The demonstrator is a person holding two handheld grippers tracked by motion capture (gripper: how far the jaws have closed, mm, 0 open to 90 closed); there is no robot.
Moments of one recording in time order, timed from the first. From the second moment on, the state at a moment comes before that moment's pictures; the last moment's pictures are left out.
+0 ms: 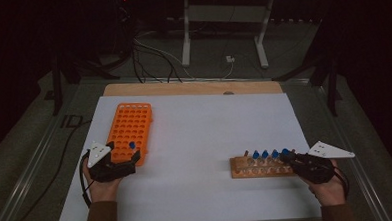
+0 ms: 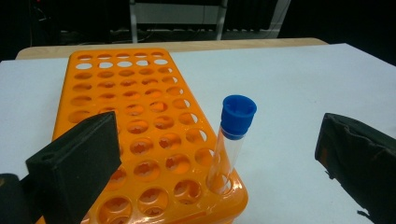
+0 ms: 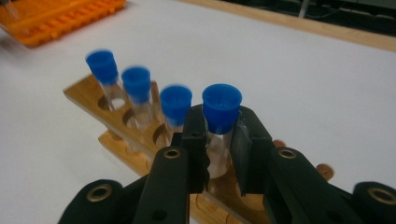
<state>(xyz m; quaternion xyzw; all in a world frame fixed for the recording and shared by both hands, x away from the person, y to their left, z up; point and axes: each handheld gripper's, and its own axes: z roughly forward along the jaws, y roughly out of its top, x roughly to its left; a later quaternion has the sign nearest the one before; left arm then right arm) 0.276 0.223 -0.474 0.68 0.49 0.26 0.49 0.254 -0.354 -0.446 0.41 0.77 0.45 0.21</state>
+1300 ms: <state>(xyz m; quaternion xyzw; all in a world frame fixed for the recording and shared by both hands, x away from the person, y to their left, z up) 0.264 0.181 -0.434 0.69 0.43 0.30 0.49 0.287 -0.291 -0.379 0.37 0.73 0.52 0.21</state>
